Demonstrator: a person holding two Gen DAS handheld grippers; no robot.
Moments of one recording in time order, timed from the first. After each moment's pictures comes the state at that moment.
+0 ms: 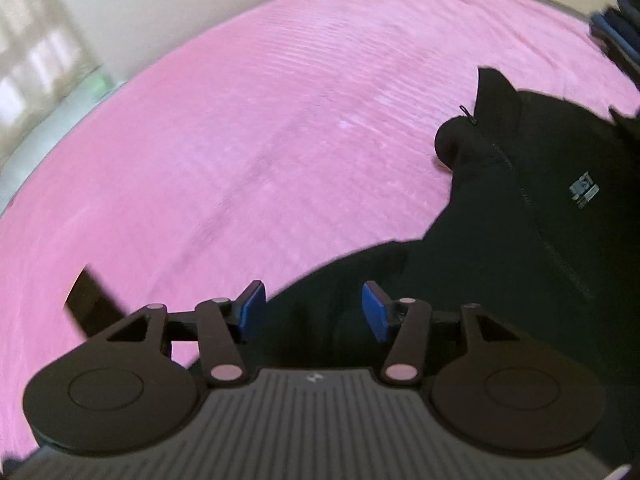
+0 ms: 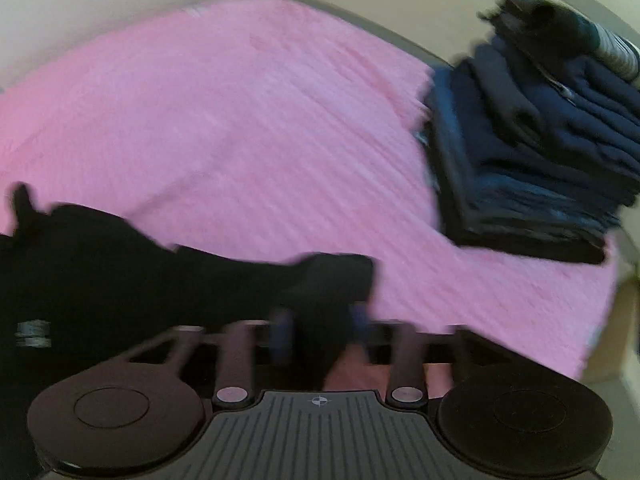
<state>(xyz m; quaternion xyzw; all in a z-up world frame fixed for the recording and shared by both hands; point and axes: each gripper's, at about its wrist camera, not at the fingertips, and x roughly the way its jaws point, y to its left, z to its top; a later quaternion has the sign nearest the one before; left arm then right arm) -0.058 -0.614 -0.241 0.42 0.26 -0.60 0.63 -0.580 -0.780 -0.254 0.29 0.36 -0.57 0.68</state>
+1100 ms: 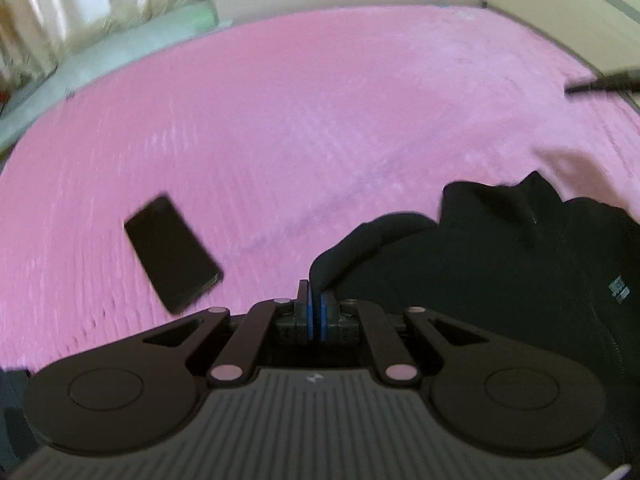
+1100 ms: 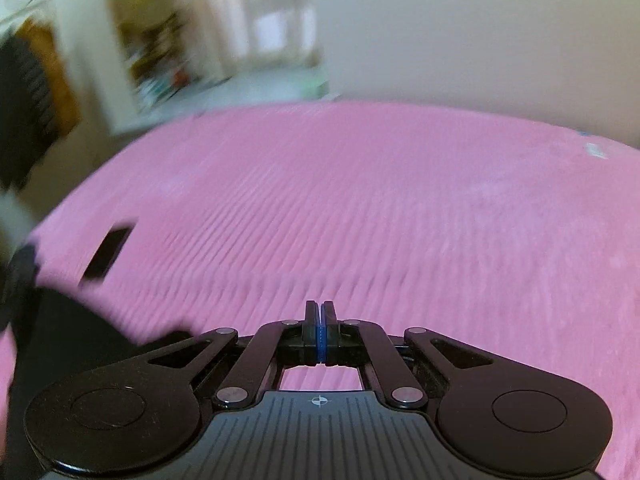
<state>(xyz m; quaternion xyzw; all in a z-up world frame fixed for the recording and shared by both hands) 0.039 -0.556 -0.228 0.31 0.36 -0.50 0.72 -0.234 -0.930 -0.259 0.19 0.32 -0.21 0.91</state>
